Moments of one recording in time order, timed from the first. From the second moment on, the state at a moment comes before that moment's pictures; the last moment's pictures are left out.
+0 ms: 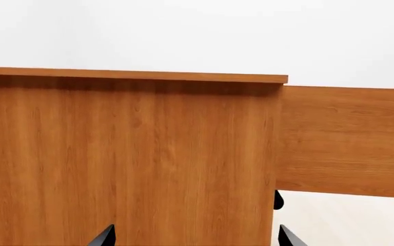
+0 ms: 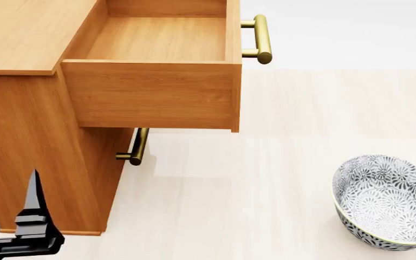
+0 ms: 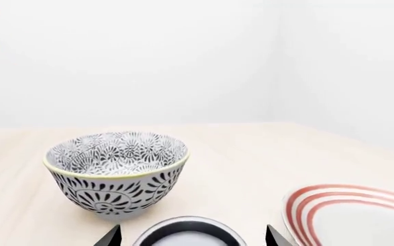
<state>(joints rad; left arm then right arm) -0.10 -0.30 0.14 0.52 -0.31 -0.33 -0.38 -0.28 0.29 0.32 0.12 0.31 -0.43 0.01</state>
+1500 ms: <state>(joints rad) -0.11 -0.32 0.16 0.49 -0.33 -0.30 -0.39 -0.23 0.28 0.29 0.23 0.36 -0.46 0.00</state>
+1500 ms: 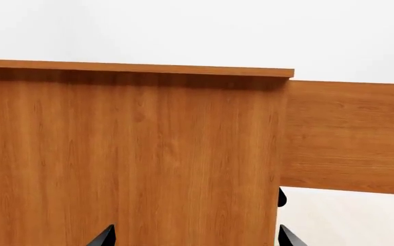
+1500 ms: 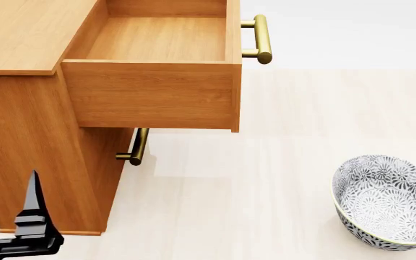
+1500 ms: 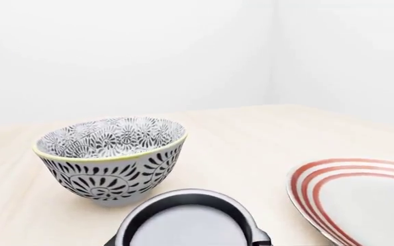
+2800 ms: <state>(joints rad) -0.12 -0.34 0.17 0.49 -0.36 -0.30 -0.40 0.04 0.64 0.30 -0.72 0.62 0.39 0.40</state>
